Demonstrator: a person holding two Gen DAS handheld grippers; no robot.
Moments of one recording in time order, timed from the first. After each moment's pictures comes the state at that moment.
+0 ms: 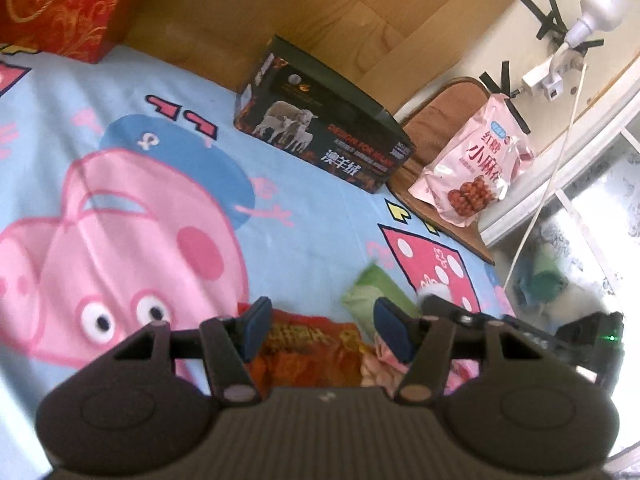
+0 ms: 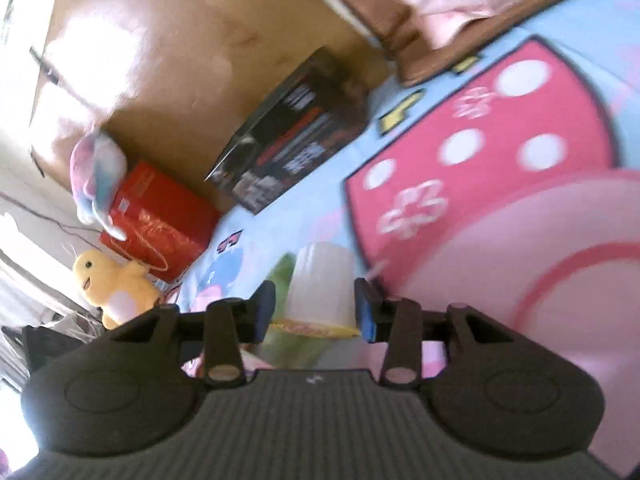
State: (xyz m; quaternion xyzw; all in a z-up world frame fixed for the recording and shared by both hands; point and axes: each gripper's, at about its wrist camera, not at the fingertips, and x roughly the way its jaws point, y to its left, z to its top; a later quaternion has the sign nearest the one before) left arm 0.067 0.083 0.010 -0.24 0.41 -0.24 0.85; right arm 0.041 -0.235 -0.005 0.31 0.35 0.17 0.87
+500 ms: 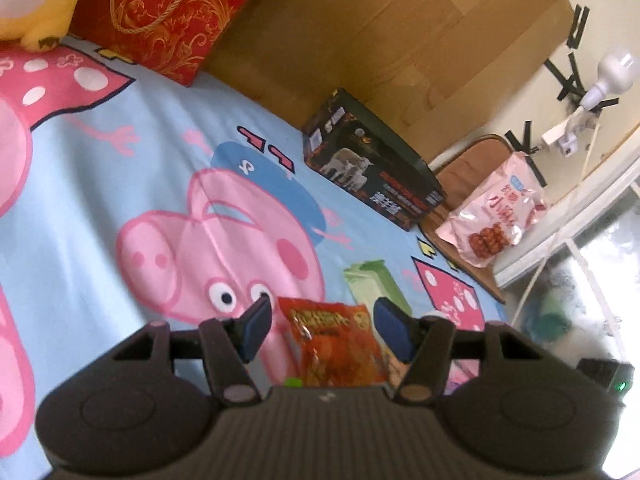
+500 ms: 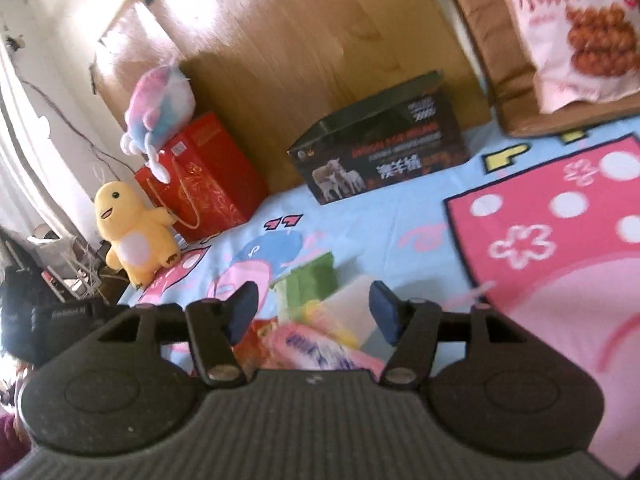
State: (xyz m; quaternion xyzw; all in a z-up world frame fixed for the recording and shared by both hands) left arm 0.028 0.145 0.023 -0.29 0.38 -0.19 0.86; right arm 0.024 -0.212 0.022 0.21 0.30 0.25 0.90
